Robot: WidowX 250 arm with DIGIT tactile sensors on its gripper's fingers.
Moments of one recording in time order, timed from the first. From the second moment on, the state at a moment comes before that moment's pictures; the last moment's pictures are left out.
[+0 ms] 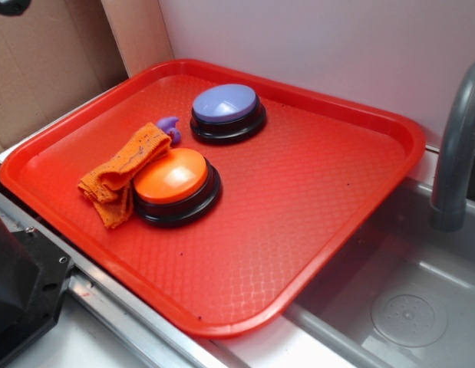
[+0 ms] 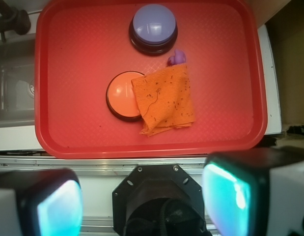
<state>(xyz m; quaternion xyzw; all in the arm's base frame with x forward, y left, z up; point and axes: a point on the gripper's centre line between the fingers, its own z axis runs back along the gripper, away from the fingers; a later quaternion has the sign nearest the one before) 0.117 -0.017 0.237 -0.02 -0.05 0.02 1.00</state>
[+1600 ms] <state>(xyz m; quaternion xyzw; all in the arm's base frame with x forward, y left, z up) 0.154 0.003 0.047 0.02 -0.07 0.07 0.99</state>
